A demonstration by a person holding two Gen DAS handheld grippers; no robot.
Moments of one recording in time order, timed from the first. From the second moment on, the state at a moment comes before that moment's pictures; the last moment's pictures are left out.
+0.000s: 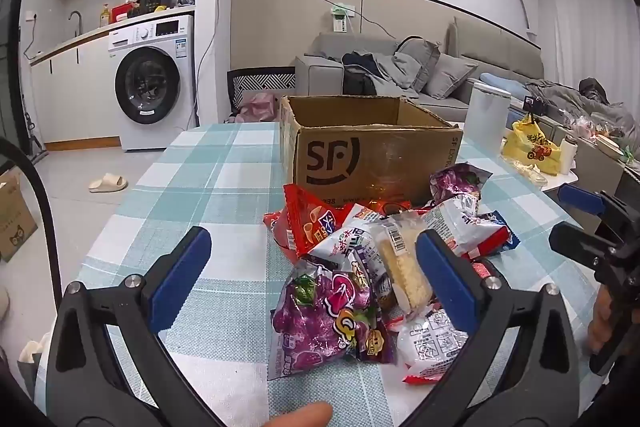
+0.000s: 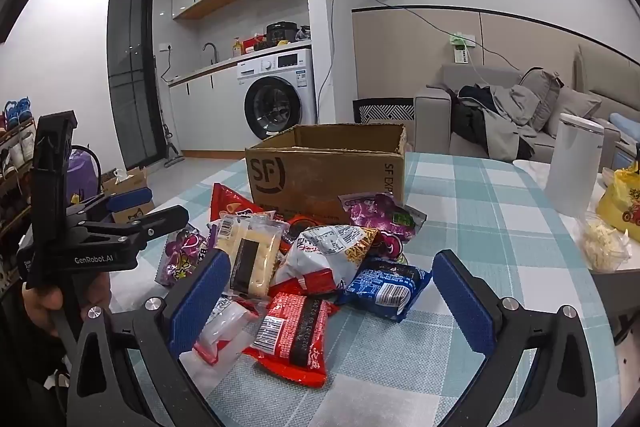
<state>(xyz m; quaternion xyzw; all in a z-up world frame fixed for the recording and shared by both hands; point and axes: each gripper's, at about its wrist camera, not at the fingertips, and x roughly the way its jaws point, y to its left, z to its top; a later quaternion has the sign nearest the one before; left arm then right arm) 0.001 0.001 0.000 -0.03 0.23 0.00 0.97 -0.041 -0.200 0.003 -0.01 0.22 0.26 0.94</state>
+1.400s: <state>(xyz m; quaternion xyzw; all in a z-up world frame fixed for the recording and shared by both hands) 0.000 -0.006 -0.003 -0.02 0.22 0.00 0.97 -0.035 -0.197 -0.002 -0.02 0.23 0.26 0.94</state>
